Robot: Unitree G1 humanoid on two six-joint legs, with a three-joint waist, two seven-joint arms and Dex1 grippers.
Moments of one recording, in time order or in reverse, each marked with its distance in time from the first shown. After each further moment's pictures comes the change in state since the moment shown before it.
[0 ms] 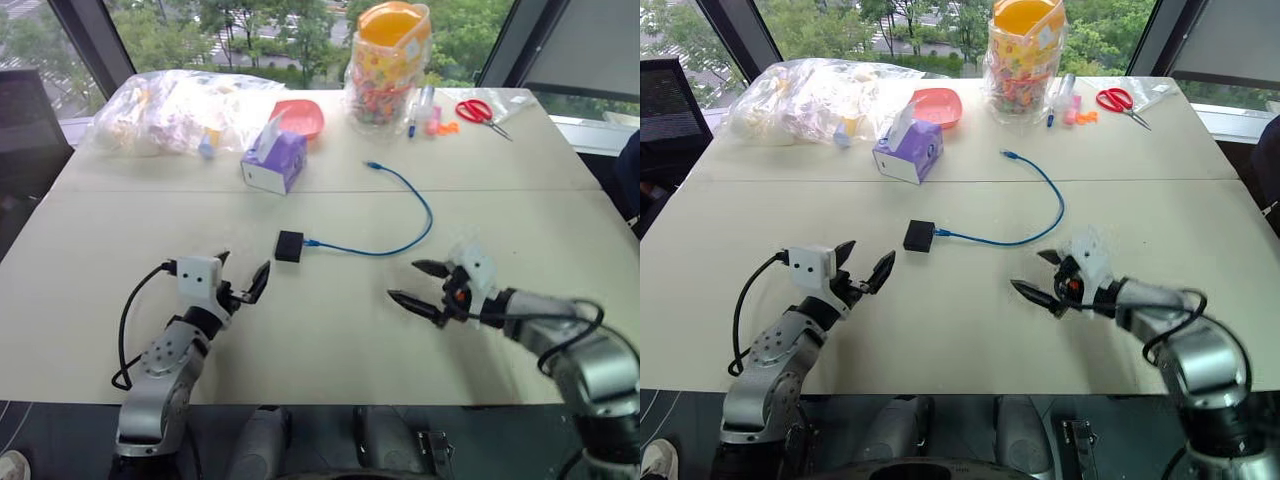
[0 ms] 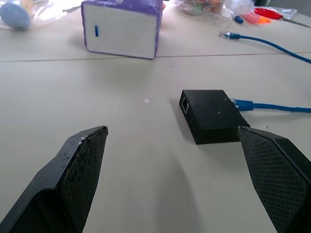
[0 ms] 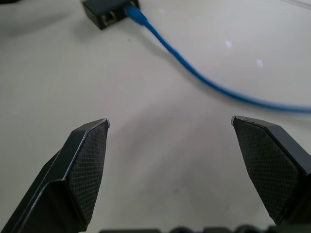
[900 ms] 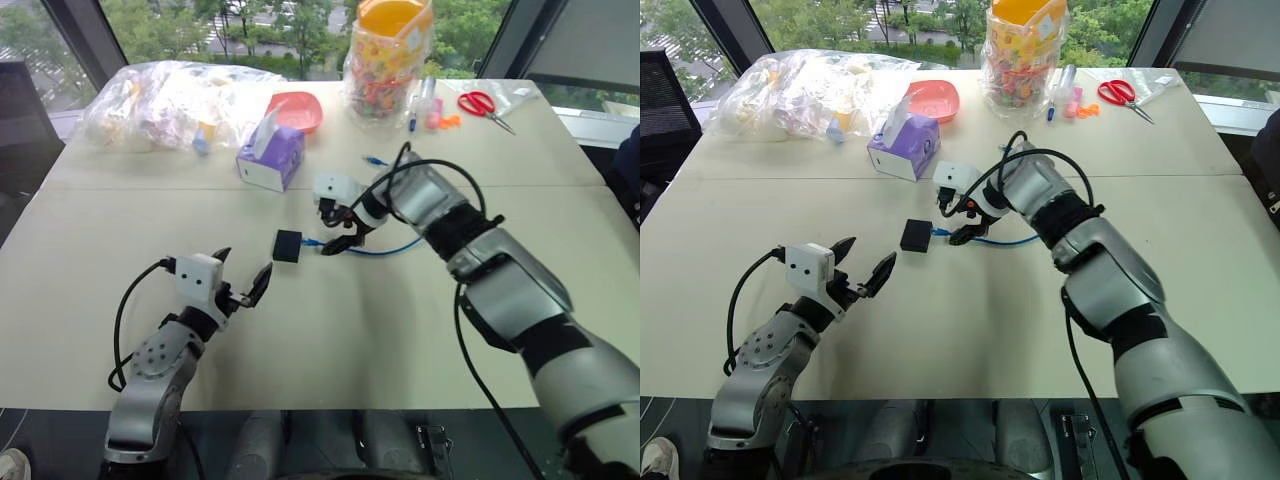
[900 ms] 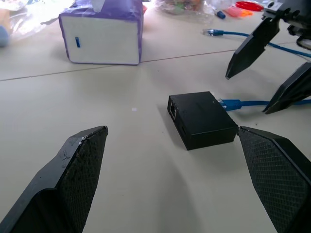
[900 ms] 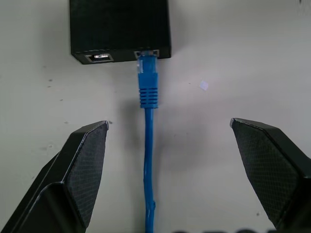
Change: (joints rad) left arm 0.050 0.035 -0.009 -0.063 0.013 -0.014 -0.025; right arm -1.078 0.472 0.704 1.291 -0.539 -0.229 0.395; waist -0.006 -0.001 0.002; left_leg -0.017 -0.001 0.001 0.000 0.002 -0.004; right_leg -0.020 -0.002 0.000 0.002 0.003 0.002
